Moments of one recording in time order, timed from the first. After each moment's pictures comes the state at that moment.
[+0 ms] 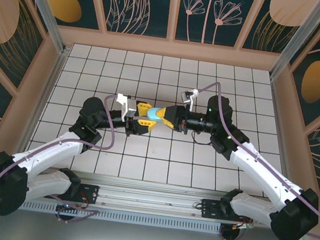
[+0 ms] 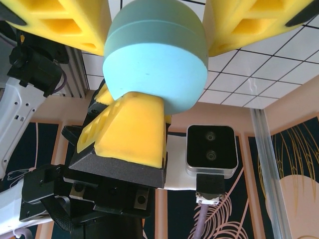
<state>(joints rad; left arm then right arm) -0.57 1.10 0.58 0.64 0.83 -0.10 0.67 1.12 0.89 0.05 -0.78 1.23</state>
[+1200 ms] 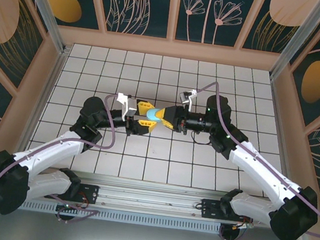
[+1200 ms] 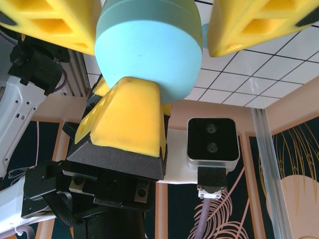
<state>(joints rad) -0.57 1.11 0.58 0.65 0.83 -0.11 0.67 1.14 0.89 0.05 -0.80 1.23</state>
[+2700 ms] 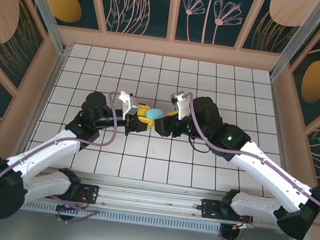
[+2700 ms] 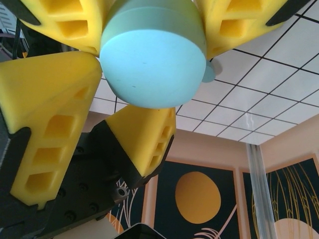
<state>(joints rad) -0.55 1.07 0.65 0.35 0.81 -0.05 0.92 1.14 1.14 -0.51 -0.16 0.38</state>
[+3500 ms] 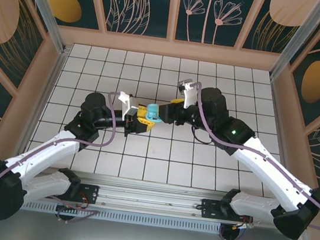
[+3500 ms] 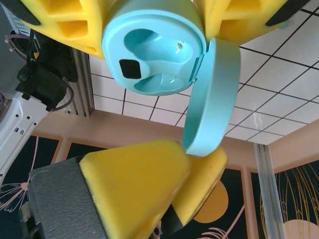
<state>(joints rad) -0.56 1.05 0.65 0.34 0.83 -0.07 0.83 1.16 1.21 -0.45 -0.17 0.36</state>
